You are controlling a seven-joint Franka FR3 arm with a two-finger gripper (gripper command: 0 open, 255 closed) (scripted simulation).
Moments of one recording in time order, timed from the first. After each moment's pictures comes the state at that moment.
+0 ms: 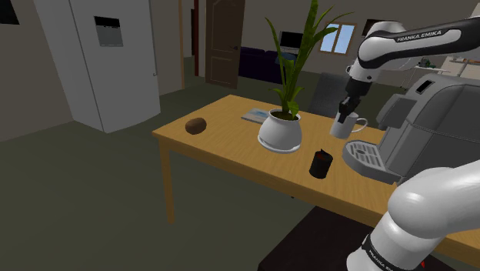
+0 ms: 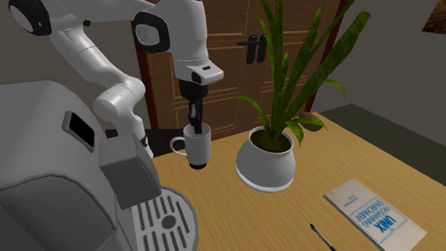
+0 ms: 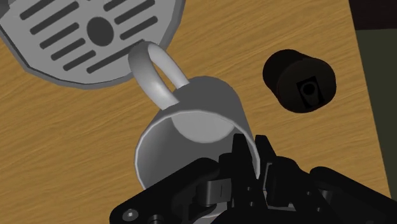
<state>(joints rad) -0.22 -0.61 -0.39 -2.41 -0.21 1.90 -0.41</state>
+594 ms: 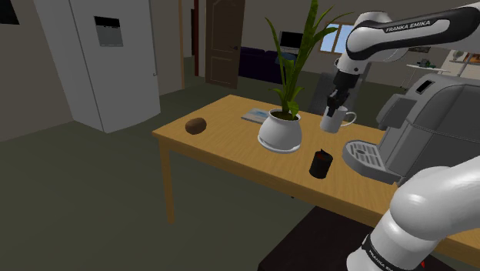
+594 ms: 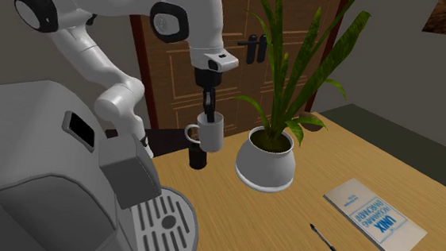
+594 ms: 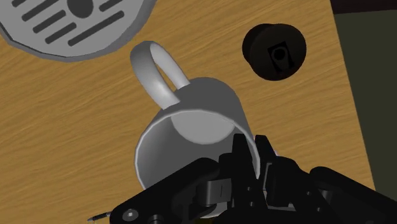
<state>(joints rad) -0.17 -0.55 -0.32 -2.33 -0.16 1.87 -0.33</state>
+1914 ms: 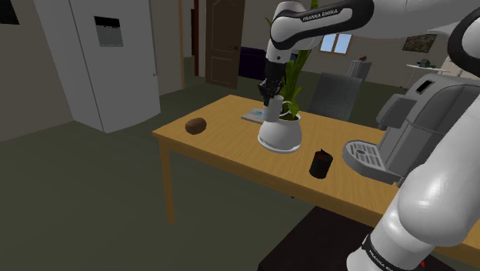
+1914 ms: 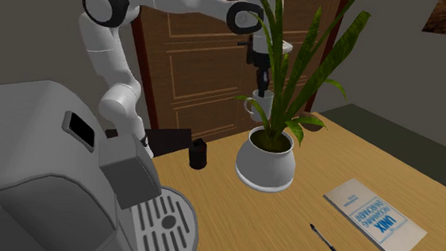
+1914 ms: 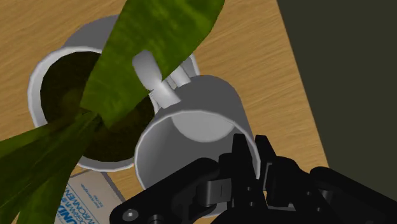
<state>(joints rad) 0.01 -0.07 -0.10 -1.89 -0.02 1.89 0.00</state>
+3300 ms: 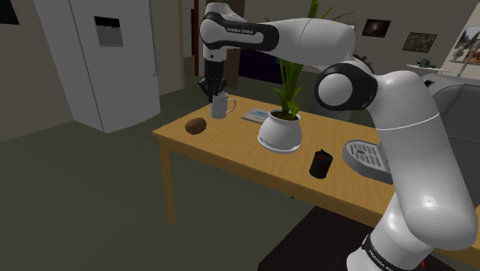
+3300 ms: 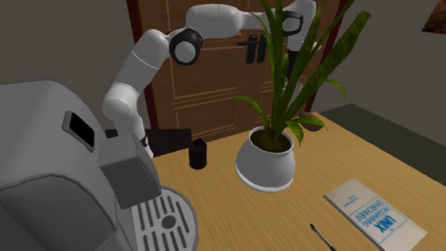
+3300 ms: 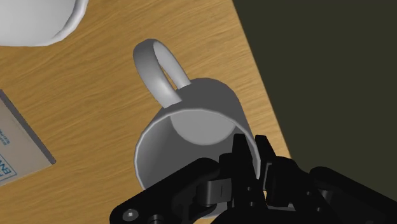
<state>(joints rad) 0.14 0.66 -0.01 -0.91 -0.02 1.63 0.22</state>
